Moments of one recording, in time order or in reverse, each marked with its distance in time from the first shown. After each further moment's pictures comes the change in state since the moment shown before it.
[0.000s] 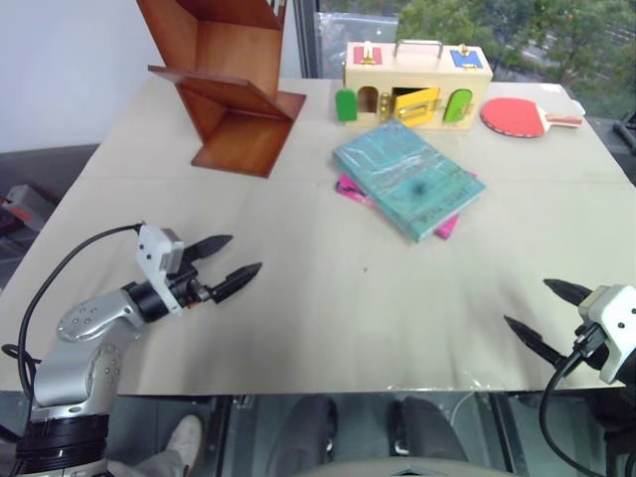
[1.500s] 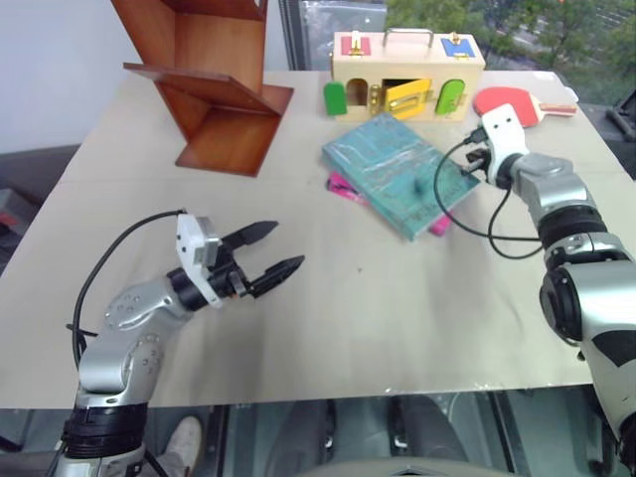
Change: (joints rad) left arm -0.069 -0.098 -0.087 -0.142 -0.086 0.001 -0.026; right arm -1.685 0.220 0.501 1.807 -0.429 -0.126 -0.216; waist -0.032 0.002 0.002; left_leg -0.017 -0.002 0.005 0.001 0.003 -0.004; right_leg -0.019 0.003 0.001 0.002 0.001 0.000
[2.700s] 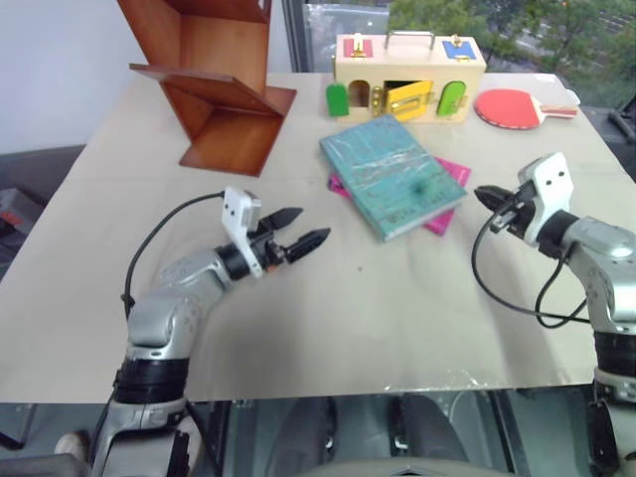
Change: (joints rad) left arm -0.313 -0.147 -0.106 0.182 -0.006 0.379 0.272; right arm 0.857 -0.123 -0.226 -1.472 0.373 0.386 0.159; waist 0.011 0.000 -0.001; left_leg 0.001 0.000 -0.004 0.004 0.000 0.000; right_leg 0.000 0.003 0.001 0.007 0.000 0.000
